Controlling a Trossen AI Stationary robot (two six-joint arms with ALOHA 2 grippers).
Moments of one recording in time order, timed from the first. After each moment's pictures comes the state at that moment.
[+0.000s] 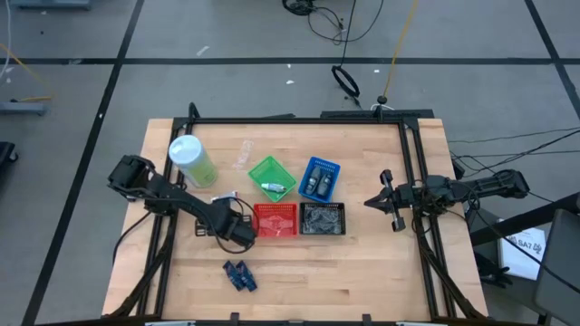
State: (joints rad) left arm -0.38 1.69 0.92 -0.99 -0.09 -2.07; right arm 0.16 0.14 0.01 0.19 0.00 -0.01
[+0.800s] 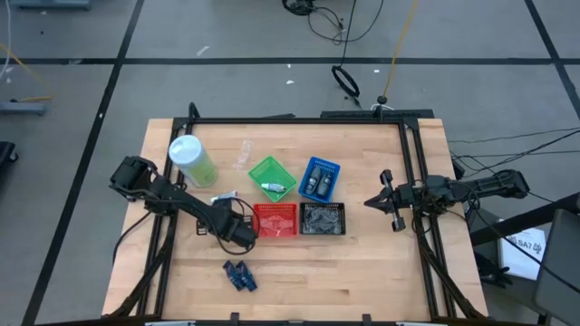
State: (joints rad) left arm -0.38 1.72 0.92 -0.97 -0.13 -2.04; right arm 0.16 0.14 0.01 0.19 0.00 -0.01
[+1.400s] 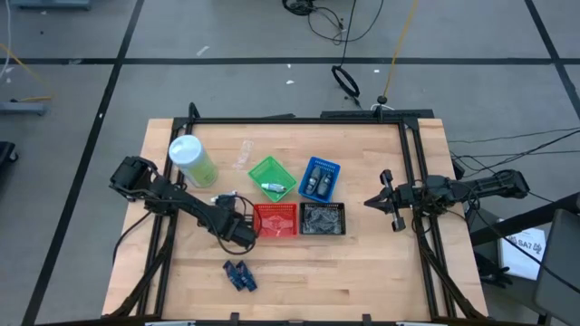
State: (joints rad) left arm -0.38 1.72 0.92 -1.00 -0.27 -1.89; right arm 0.16 0.14 0.01 0.19 0.00 -0.01
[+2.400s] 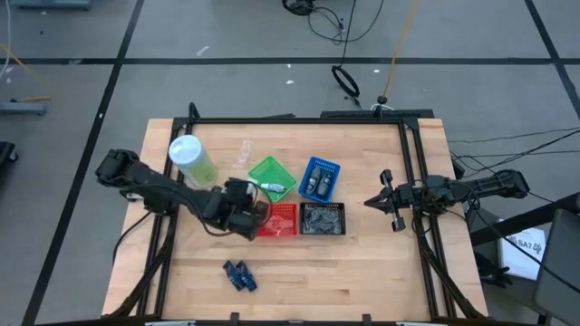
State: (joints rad) left arm -0.35 1.56 1.12 -0.99 -0.70 -1.54; right arm 0.16 0.14 0.01 0.19 0.00 -0.01
